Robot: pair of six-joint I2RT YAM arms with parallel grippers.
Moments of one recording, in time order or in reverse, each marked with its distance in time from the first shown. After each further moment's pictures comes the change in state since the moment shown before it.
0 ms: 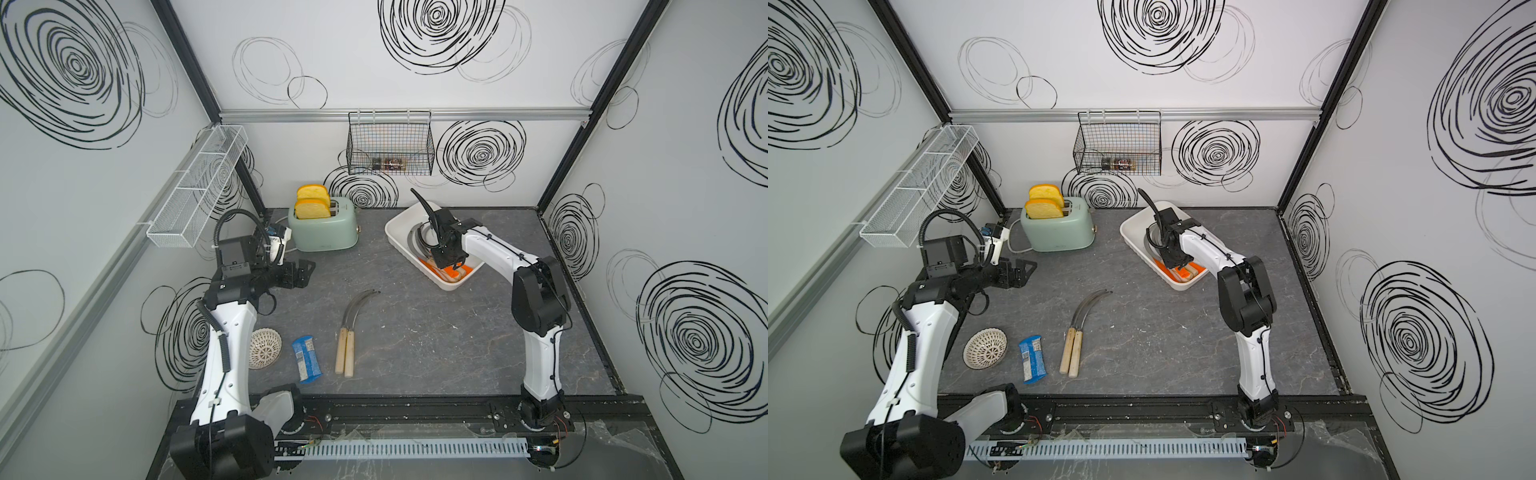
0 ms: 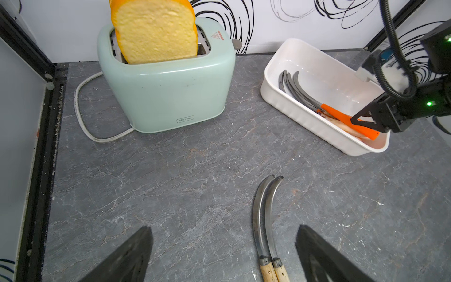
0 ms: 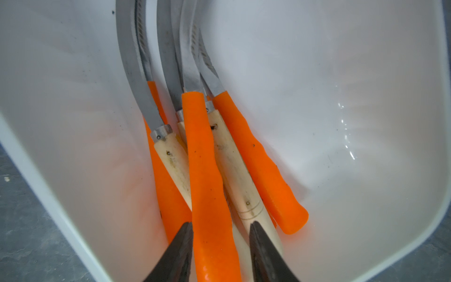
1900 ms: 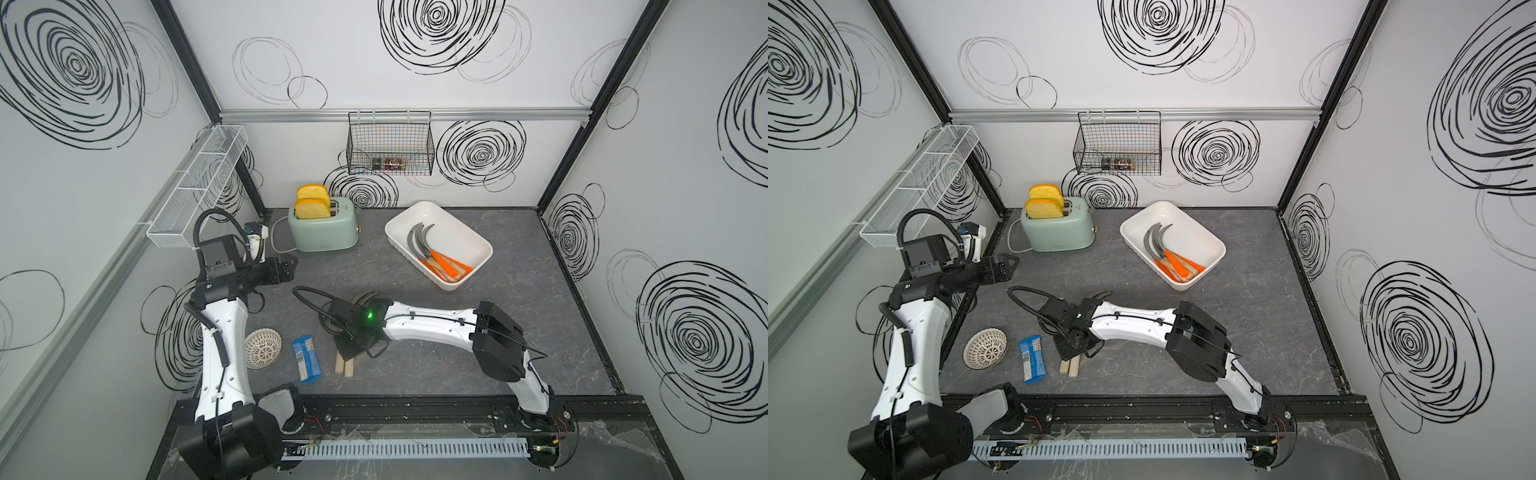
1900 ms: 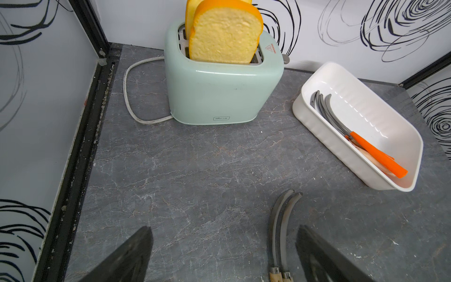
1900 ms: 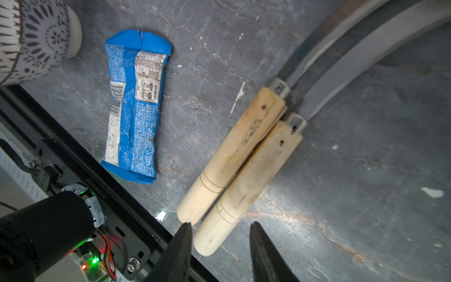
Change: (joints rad) left arm 0.143 0.025 0.037 -0.013 -0.019 -0.080; right arm 0.784 0.088 0.035 0.125 -0.286 0.607
